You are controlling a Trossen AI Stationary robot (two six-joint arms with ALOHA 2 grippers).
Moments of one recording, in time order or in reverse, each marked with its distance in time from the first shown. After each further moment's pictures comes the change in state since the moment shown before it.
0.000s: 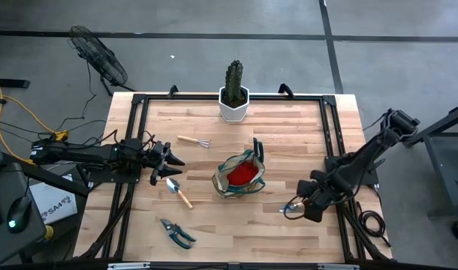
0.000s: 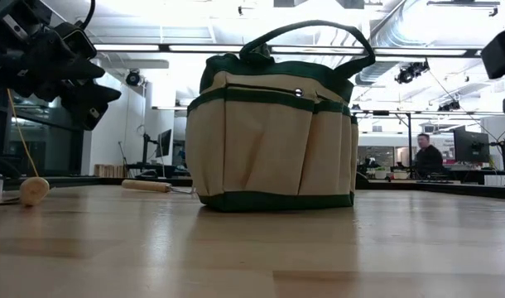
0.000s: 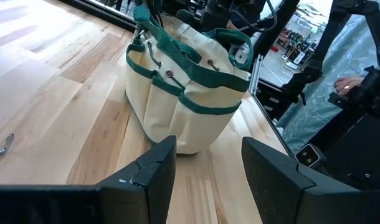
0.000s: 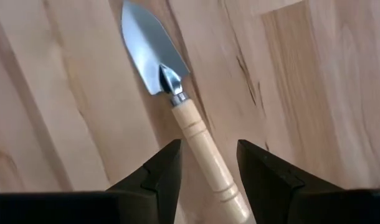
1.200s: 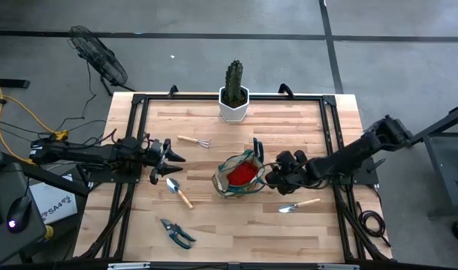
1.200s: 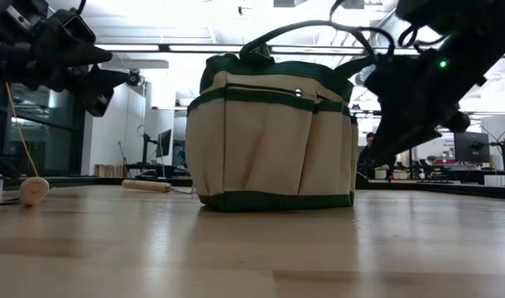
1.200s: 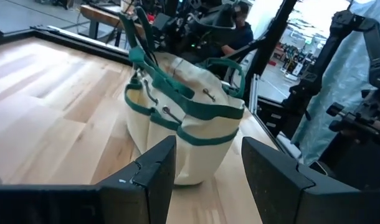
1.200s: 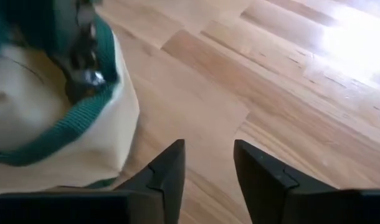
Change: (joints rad) left arm 0.000 0.037 0.000 0.140 -0.022 0.082; right arm -0.367 0.198 -0.001 0.360 0.625 0.126
